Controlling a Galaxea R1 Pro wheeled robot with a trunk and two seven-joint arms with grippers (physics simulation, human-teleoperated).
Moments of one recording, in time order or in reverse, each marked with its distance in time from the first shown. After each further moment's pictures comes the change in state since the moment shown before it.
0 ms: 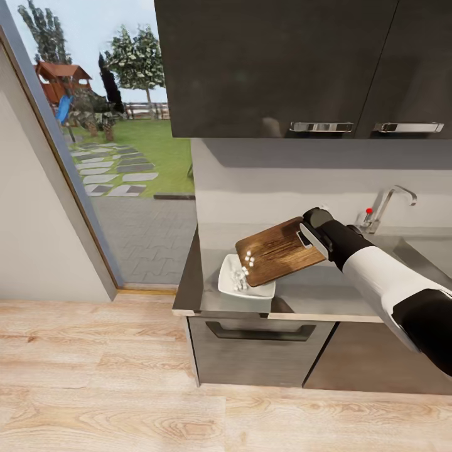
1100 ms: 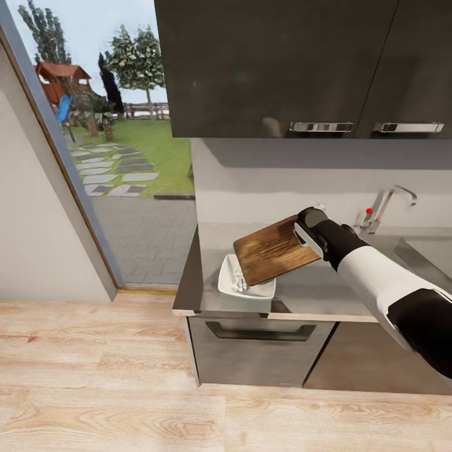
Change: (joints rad) left arm 0.000 0.000 0.000 0.000 0.000 0.000 0.000; right arm 0.000 0.025 -0.001 -0.008 0.002 0.005 -0.048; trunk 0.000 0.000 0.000
